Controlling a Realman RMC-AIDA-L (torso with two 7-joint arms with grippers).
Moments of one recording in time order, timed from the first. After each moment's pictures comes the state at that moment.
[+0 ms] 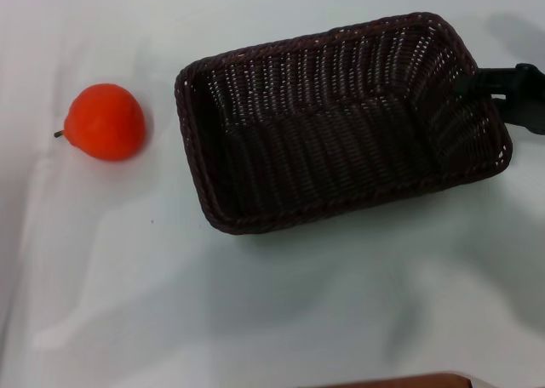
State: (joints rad) left arm -0.24 -2.17 -1.91 -0.12 0.20 -1.49 2.84; right arm 0.19 2.10 -0.90 -1.16 1.16 1.35 2.71
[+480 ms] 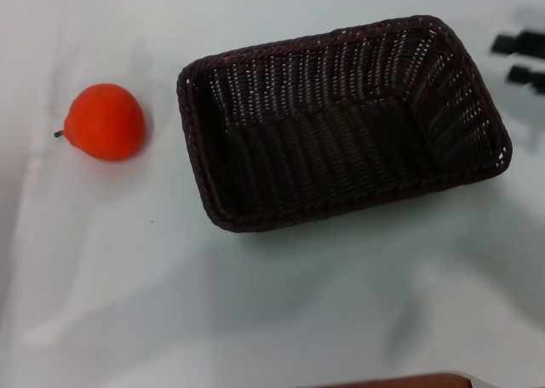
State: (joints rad) left arm -0.24 -2.14 -1.88 -0.13 0.20 -1.45 2.74; right arm 0.19 2.09 -0.70 -1.18 1.23 1.46 2.61
